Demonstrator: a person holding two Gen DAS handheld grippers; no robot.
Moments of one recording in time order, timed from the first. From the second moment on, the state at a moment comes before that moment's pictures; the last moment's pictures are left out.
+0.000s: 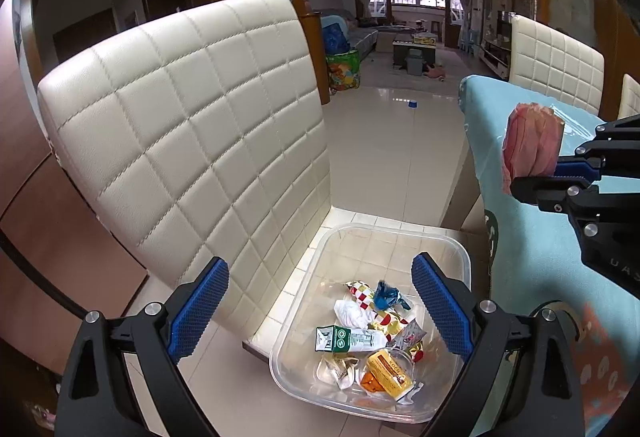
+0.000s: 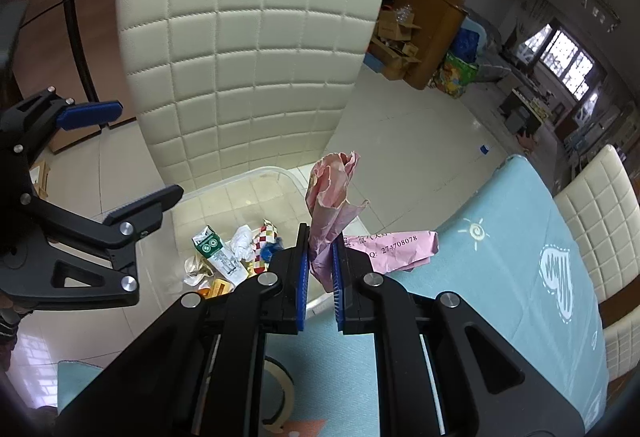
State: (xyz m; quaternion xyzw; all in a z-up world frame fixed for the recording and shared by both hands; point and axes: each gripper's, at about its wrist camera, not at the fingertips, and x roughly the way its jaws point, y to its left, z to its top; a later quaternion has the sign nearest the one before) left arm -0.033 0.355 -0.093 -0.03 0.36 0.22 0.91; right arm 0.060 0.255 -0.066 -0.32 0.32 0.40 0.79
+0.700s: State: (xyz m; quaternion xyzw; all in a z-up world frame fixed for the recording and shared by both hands) left arm -0.047 0.363 -0.076 -0.06 0.34 0.23 0.91; right arm 0.067 0.232 -0.054 -0.29 0.31 0.38 0.82
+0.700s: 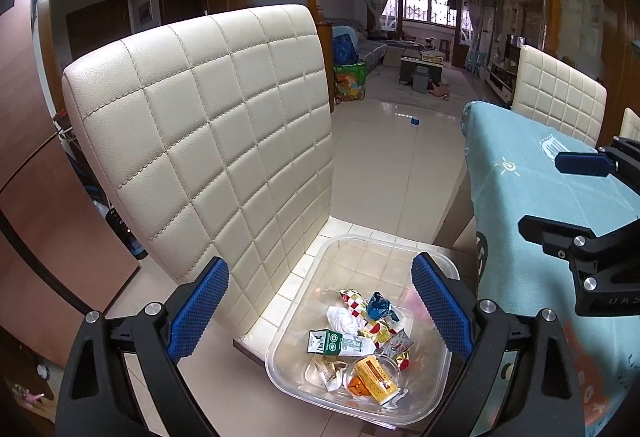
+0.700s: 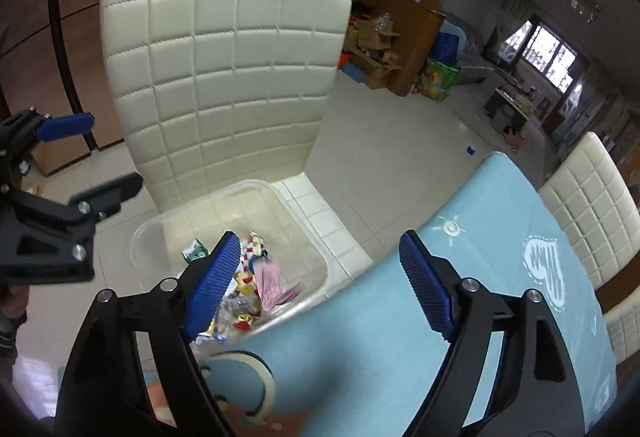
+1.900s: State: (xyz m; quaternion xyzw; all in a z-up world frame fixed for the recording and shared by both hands) left arm -0.059 0.246 0.024 -0.07 0.22 0.18 0.96; right arm 0.023 0.045 0.057 -0.08 0.24 0.17 0.95
